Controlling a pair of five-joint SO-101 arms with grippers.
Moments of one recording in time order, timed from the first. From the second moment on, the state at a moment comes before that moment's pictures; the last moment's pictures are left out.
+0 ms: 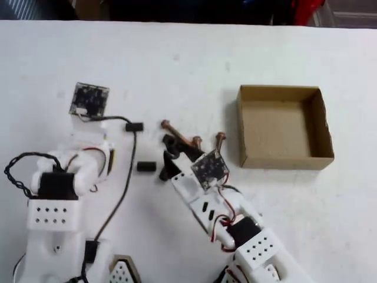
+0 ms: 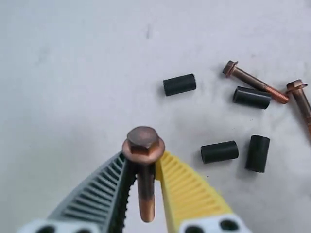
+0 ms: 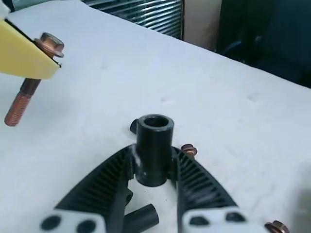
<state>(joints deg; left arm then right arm) -3.9 -54.7 49.8 64.8 -7.2 -38.2 -70.9 90.7 4.1 5.7</state>
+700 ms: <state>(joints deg) 8.0 -75.2 49.8 54.6 4.5 -41.8 -71.0 96.4 -13.1 5.3</state>
